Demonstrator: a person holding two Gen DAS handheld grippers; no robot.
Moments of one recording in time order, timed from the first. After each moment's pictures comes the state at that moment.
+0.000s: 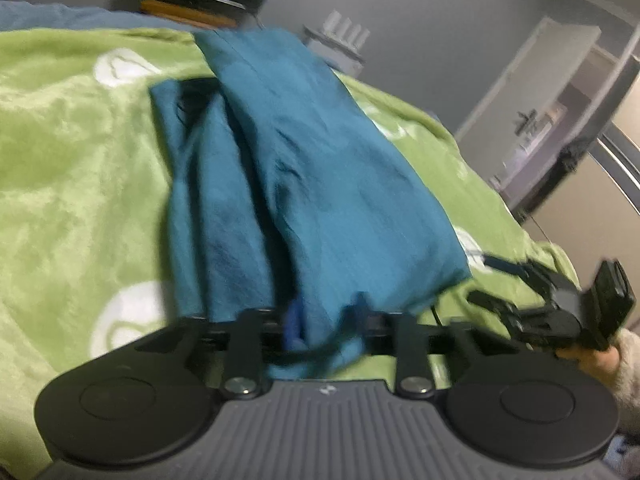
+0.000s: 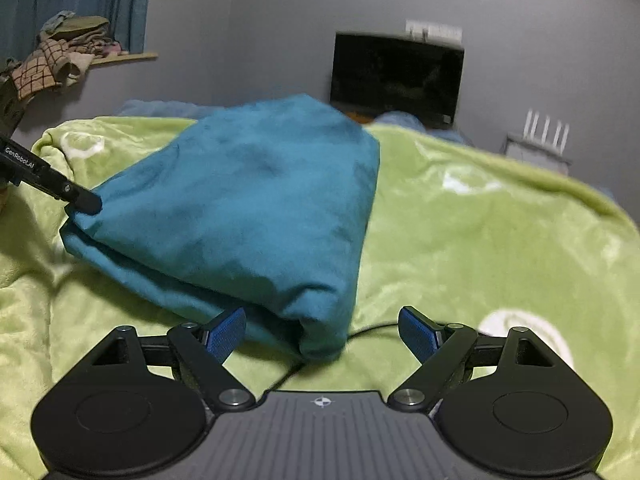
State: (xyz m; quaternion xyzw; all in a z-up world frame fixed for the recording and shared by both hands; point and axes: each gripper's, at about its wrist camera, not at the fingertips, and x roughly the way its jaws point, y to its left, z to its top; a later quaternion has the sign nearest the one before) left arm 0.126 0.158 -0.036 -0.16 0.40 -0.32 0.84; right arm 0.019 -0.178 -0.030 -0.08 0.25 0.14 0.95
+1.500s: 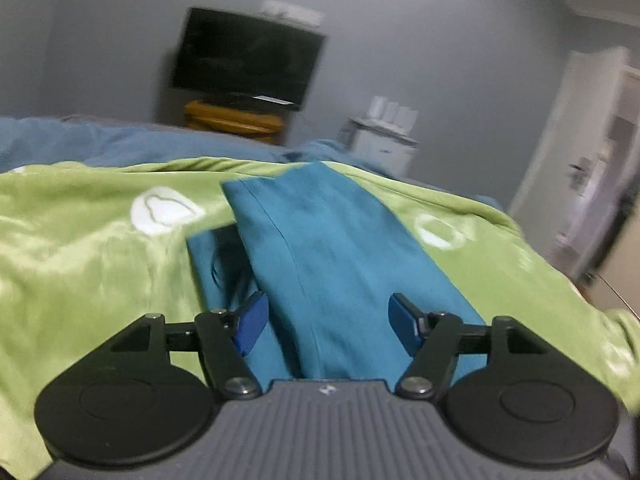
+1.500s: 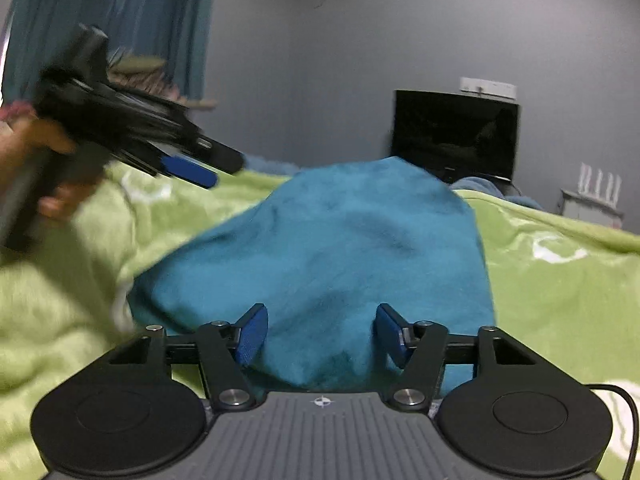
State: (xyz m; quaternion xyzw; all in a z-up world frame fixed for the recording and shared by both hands) left arm 0.192 0.136 0.023 -0.13 0.29 -0.18 0.93; right arm 0.019 -0.126 -0.023 -0.03 0.17 0.23 0.96
